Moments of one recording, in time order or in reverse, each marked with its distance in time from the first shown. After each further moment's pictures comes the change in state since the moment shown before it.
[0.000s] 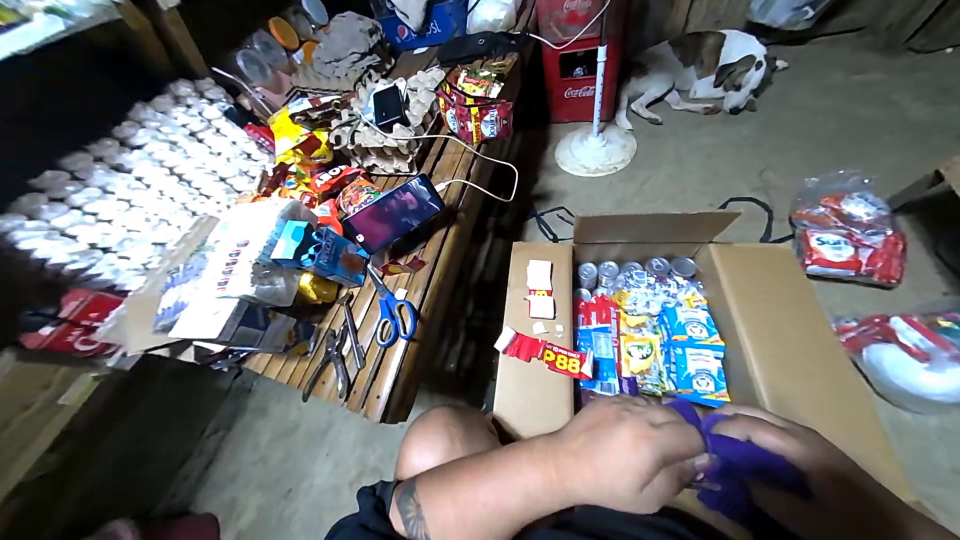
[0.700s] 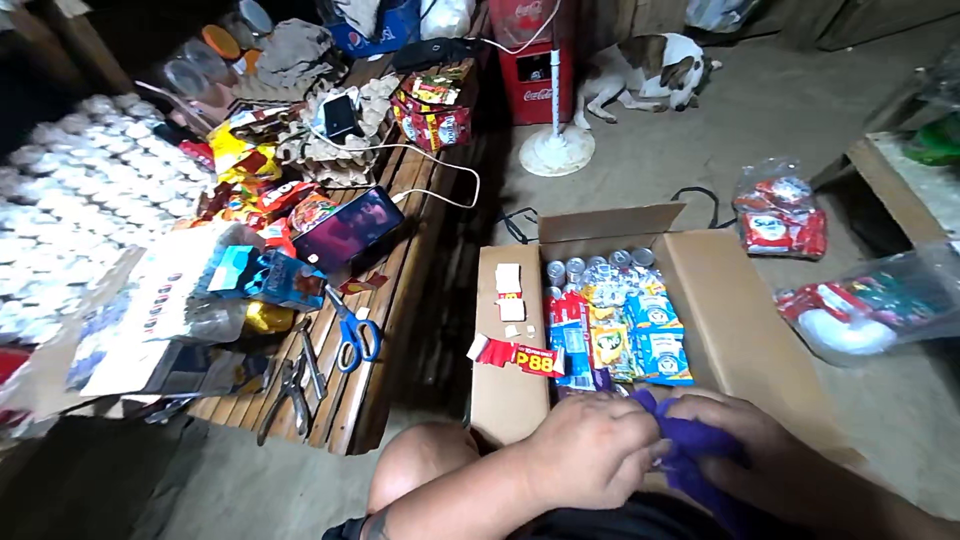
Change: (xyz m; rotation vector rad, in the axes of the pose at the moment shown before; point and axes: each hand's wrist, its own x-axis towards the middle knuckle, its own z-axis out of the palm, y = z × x) left_hand 0.002 -0.004 0.008 0.028 0.040 0.043; right_hand -0.008 0.017 0.008 0.046 0.089 -0.068
